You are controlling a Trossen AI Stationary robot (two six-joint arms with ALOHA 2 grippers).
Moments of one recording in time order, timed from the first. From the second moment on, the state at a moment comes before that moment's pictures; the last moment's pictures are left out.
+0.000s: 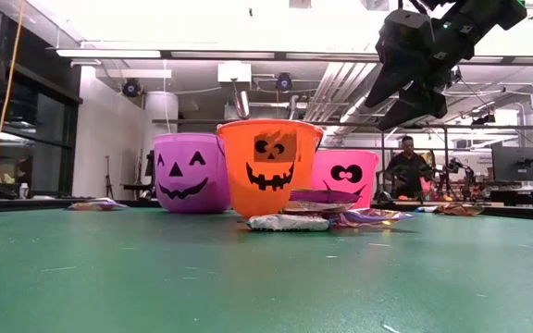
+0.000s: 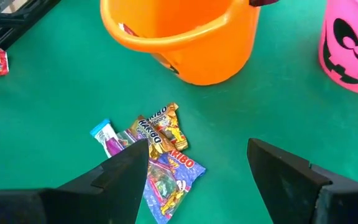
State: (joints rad) left arm -0.86 1.47 0.77 -0.81 0.49 -1.30; right arm -0.01 1.12 0.74 -0.40 0.14 0.65
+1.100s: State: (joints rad) left arm -0.32 0.98 0.96 -0.85 -0.40 -0.89; right arm -0.01 1.12 0.74 -0.33 0.20 0.68
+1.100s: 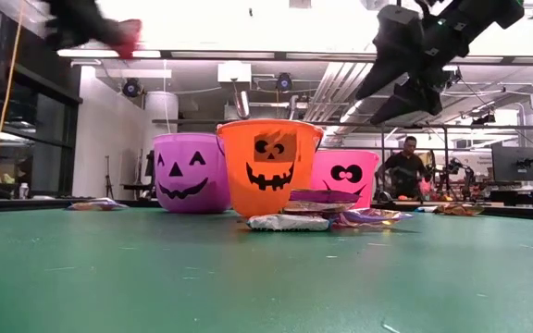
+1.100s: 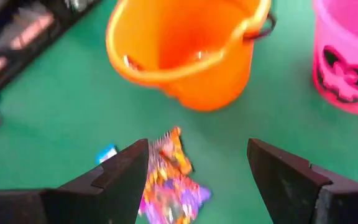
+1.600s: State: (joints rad) left arm 0.47 1.29 1.11 -0.69 -0.32 -0.16; right arm -0.01 1.12 0.75 0.04 0.38 0.76
